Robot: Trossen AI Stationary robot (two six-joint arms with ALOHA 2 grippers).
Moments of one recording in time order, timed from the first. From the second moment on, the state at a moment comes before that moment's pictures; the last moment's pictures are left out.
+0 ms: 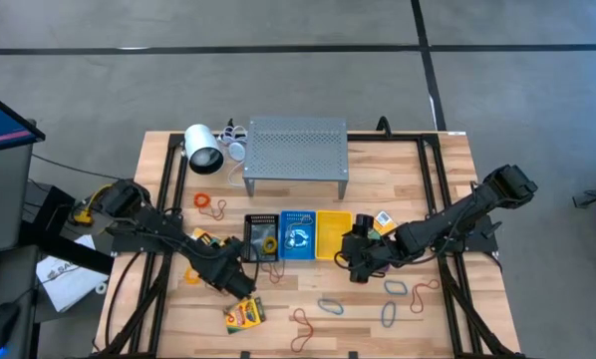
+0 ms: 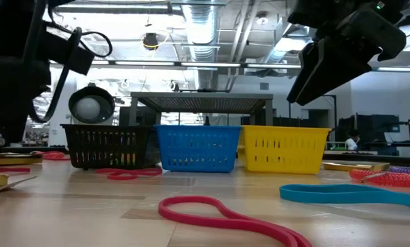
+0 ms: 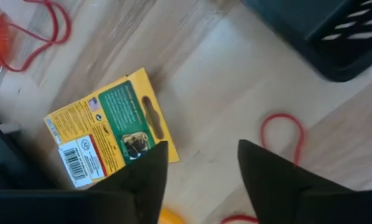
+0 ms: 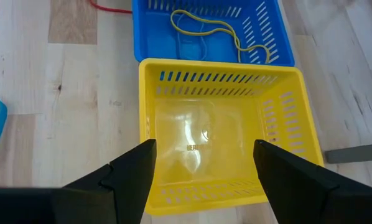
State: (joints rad) left arm -0.56 1.73 1.05 -1.13 -0.24 -1.32; right arm 0.45 1.49 0.89 -0.46 0.53 0.36
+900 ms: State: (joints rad) left arm -0.51 1.73 0.90 -1.02 -0.20 -1.31; right arm 0.45 1.49 0.89 -0.46 0.53 0.36
